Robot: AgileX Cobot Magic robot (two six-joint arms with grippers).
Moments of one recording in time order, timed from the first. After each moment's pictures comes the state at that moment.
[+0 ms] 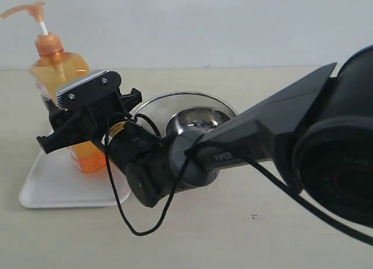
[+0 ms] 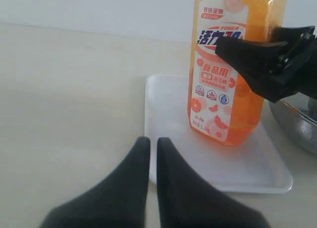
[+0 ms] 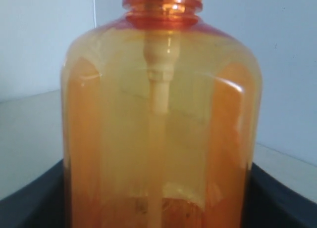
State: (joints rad) left arm 0.00 0.00 0.00 -0.04 0.36 -0.06; right arm 0.98 2.28 -1.37 0.24 -0.87 -0.17
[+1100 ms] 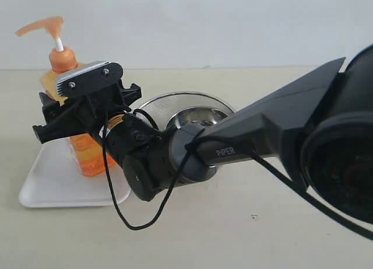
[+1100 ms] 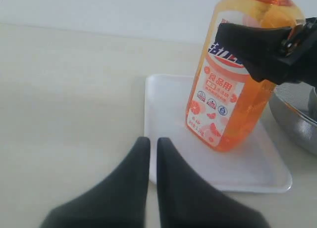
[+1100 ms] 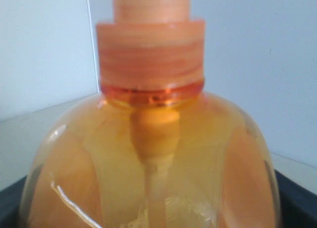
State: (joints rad) left arm 0.00 0.00 0.00 -0.04 0.36 -0.06; right arm 0.98 2.26 -1.38 0.26 -0.86 -0.14
